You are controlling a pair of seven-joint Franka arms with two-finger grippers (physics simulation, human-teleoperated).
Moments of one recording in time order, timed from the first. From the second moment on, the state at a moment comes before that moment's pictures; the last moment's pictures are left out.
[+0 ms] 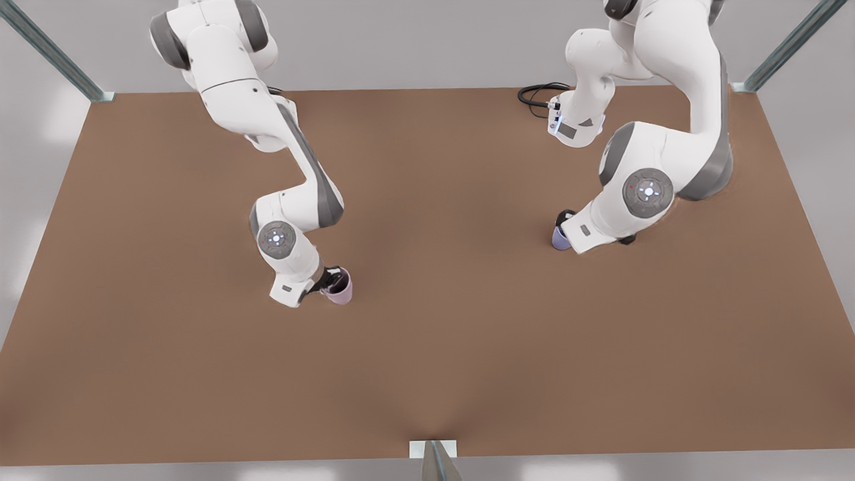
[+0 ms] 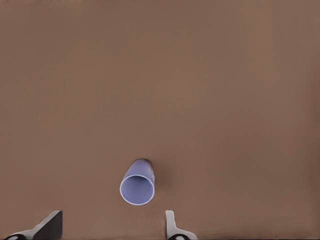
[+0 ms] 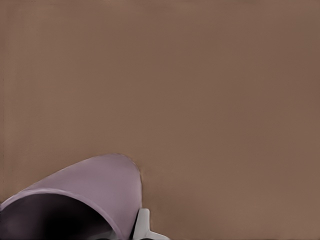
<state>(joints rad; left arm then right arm) -0.30 0.27 -0.06 -1.49 0.03 1.49 -0.02 0.58 0.48 -0.17 -1.71 0.13 2.18 0.00</state>
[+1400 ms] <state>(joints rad) -0.16 0.07 0.00 -2.48 0.01 2.31 -0.07 0.64 0.49 -0.23 -1.50 0.27 2.07 0.73</state>
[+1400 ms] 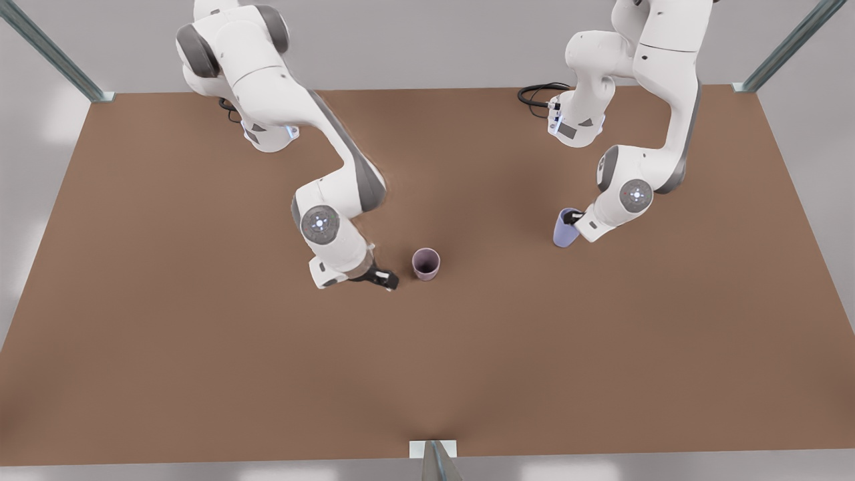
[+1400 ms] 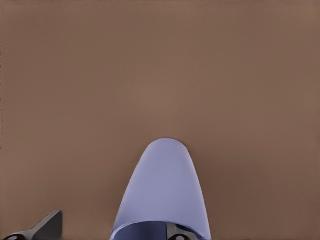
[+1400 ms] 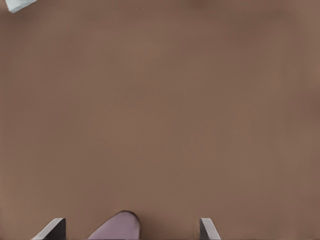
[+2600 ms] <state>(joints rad) -0.26 0.37 -0.22 -1.70 -0.01 1.94 -0.19 0.21 0.28 -0.18 -1.48 0.02 1.64 0.05</state>
